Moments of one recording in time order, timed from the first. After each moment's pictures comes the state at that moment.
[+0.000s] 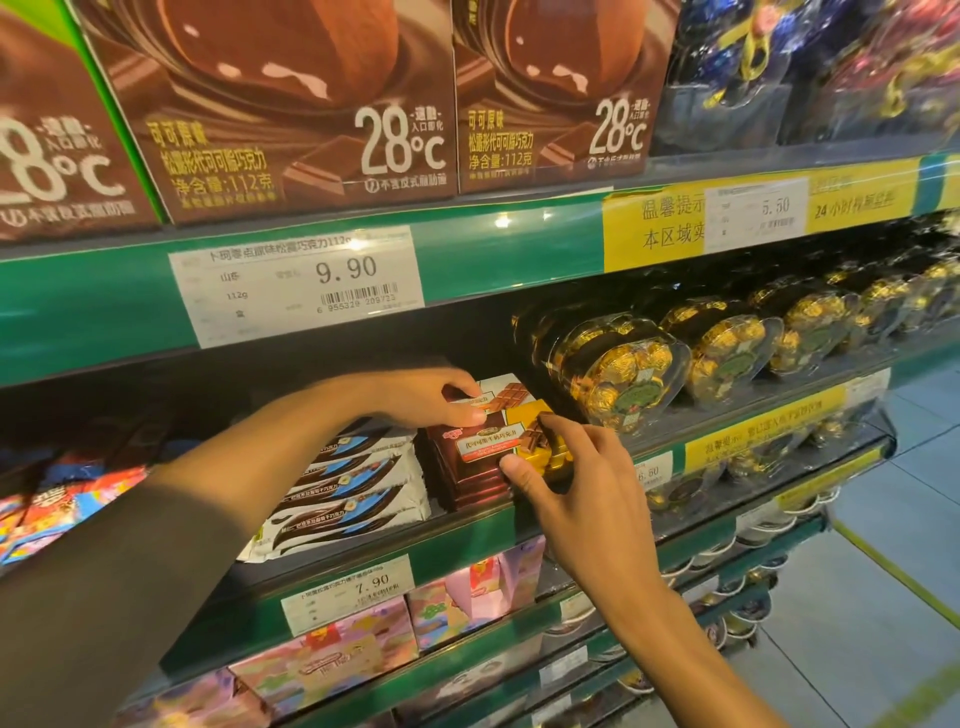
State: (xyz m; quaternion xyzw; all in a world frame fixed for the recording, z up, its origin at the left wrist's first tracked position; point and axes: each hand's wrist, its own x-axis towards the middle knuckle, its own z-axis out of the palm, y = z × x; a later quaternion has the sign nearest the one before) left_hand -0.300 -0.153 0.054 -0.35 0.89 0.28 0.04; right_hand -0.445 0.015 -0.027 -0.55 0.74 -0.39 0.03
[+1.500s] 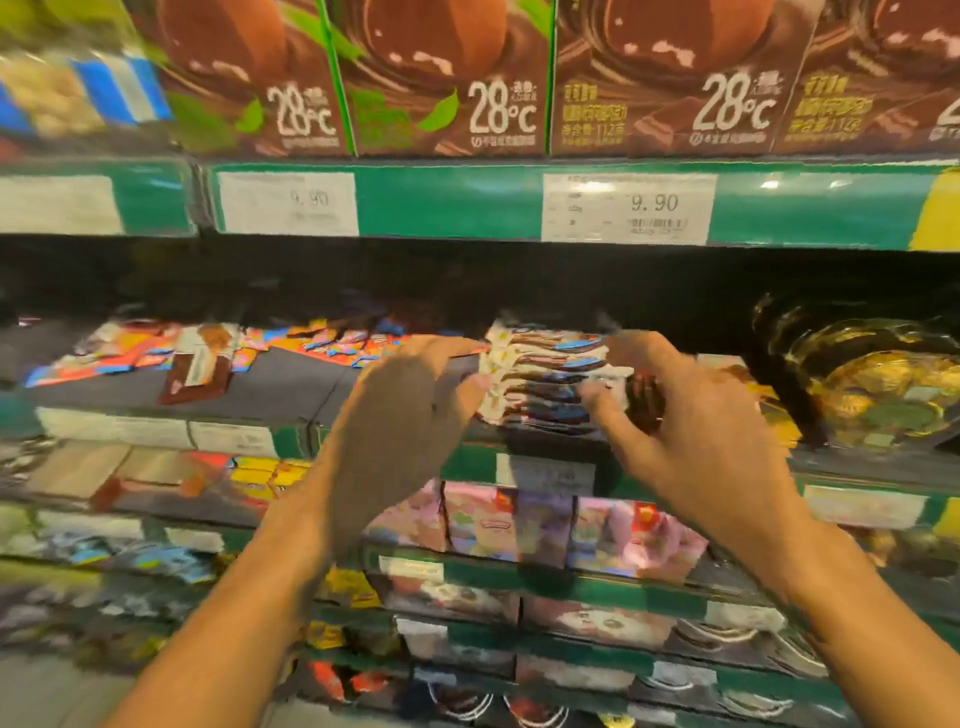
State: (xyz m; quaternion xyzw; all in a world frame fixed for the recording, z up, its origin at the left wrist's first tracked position) left_hand -0.145 0.048 0.056 -0.60 0.72 0.03 -0.35; right_hand -0.374 0.040 0.058 -0.79 0.51 -0.34 0.00
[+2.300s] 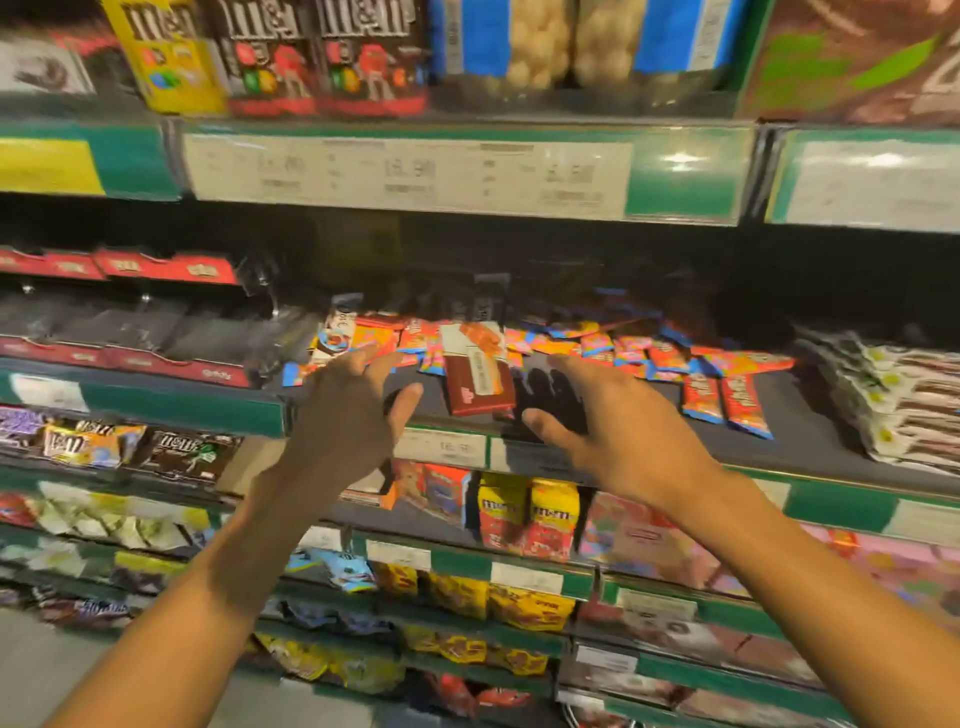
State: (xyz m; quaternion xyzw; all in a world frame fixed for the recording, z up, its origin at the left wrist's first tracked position) left_hand 0.254 0.033 -0.016 -0.72 0.65 -0.05 -0.23; right_hand -0.015 0.007 0.018 -0.86 0.47 -0.20 0.06
